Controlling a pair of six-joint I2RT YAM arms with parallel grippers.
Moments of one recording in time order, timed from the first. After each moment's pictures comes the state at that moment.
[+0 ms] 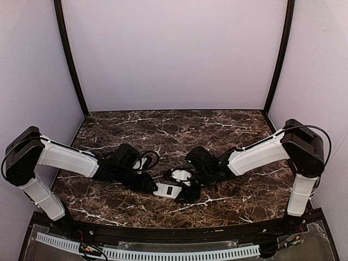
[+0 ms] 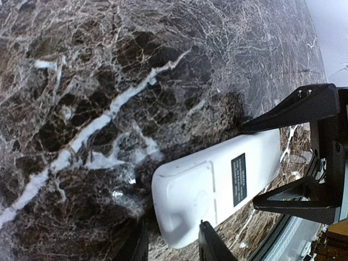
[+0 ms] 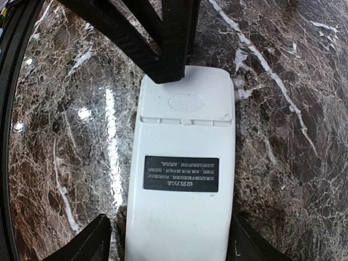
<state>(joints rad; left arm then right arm) -0.83 1.58 0.70 -0.06 0.32 -0.67 1.03 1.86 0.98 -0.07 -0.34 -0.29</state>
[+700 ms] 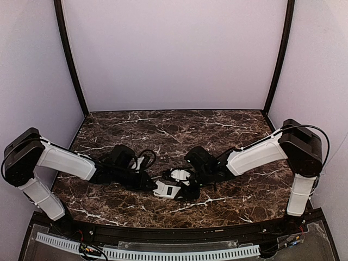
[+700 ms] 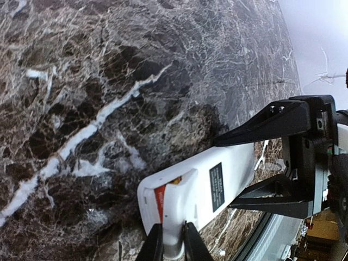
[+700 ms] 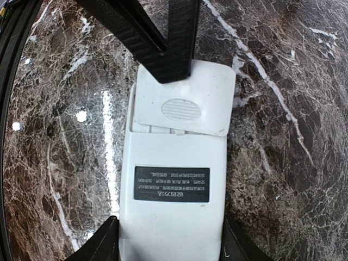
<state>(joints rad) -0.80 1.58 0.61 0.13 0.41 -0.74 1.03 1.88 0.98 -0.05 -0.34 -0.31</state>
